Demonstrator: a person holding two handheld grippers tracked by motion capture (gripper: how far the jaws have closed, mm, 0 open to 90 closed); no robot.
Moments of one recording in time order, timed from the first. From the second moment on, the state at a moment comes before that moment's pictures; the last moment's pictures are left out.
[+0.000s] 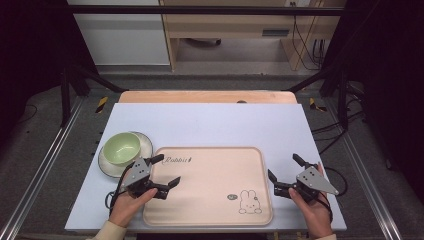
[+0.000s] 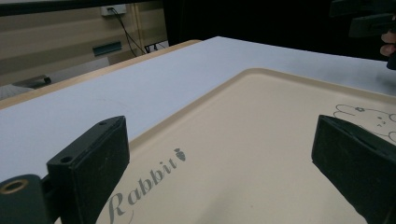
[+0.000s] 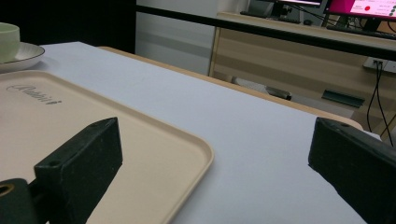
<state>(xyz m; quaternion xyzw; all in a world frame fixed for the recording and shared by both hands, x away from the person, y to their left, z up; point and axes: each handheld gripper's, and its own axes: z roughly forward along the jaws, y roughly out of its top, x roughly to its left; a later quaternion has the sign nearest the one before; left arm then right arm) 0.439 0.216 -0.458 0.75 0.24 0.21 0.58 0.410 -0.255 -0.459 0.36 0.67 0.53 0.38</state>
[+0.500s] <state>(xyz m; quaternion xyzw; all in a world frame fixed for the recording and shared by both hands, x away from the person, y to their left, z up) 0.443 0.234 -0.452 0.70 0.29 0.16 0.63 0.410 -0.252 -0.460 0.37 0.67 0.52 0.37</state>
